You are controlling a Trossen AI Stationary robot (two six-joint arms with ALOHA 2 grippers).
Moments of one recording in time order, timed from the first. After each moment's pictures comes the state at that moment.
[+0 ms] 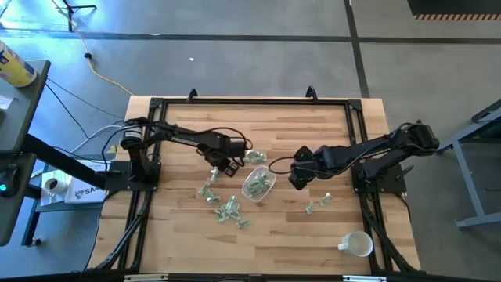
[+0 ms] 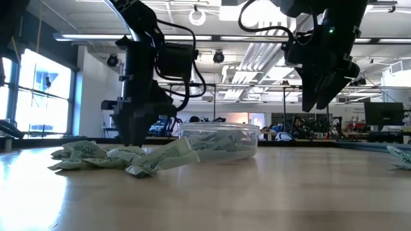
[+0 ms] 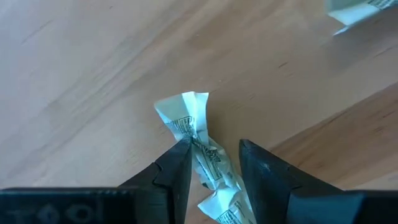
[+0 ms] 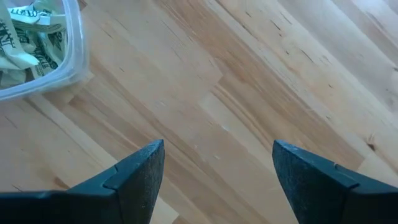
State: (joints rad) left arm 0.15 1.85 1.12 -0.86 -0.13 -0.81; right arm 0.15 1.45 0.95 -0.91 0.37 0.96
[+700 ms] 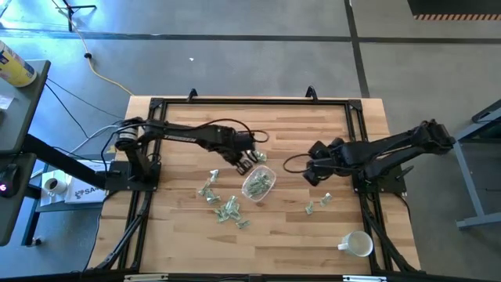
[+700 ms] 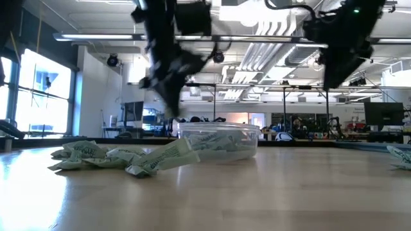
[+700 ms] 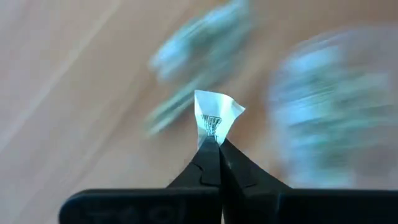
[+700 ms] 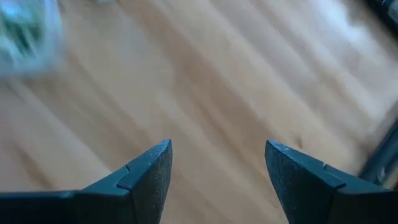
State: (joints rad) left arm 0.10 1.78 1.36 -0.81 -0.10 -0.57; right arm 0.19 1.24 0.93 -1.13 0.44 0.92
